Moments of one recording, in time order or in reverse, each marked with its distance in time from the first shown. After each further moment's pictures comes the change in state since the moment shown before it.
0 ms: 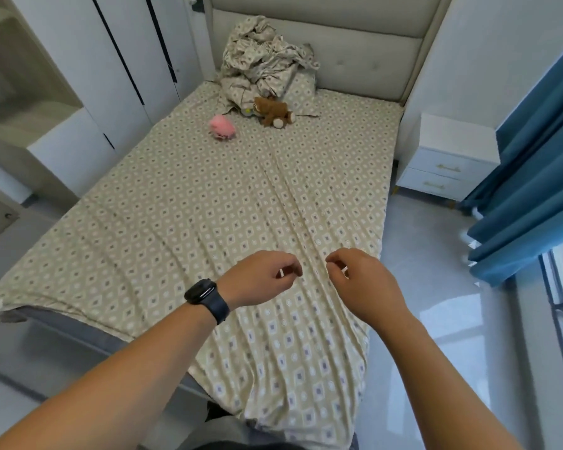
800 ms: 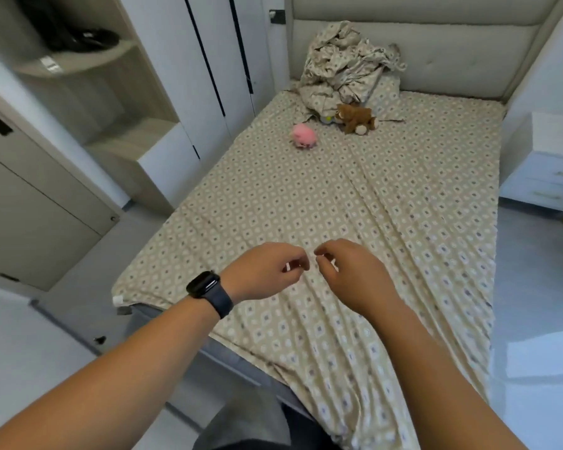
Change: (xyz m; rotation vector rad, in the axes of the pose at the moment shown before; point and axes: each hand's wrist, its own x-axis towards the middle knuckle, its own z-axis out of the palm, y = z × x) left_hand -0.122 -0.176 -0.166 0.137 0.033 -0.110; right_hand 0.078 -0.250 0.137 0.033 -0.074 -0.237
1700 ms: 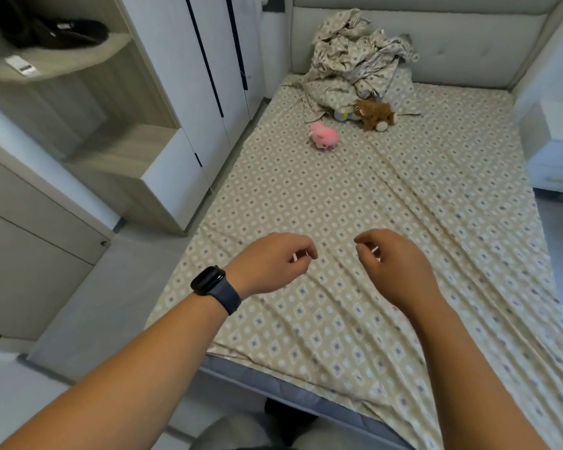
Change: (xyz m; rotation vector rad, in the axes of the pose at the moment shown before) left_hand -0.004 -0.291 -0.156 -0.041 -0.024 0.136; right_hand 0.178 -0.184 0.118 0.020 0.228 0.249
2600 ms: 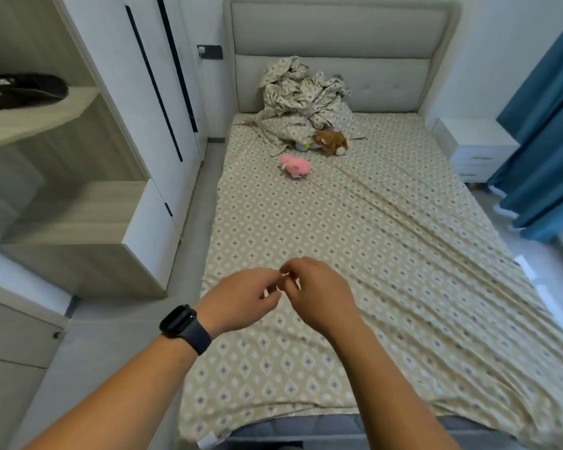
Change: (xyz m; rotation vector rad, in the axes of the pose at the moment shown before) left_hand -0.076 -0.260 -0.150 0.095 -0.140 0.195; right_hand 0.053 -0.315 0.199 -0.113 0.054 0.110
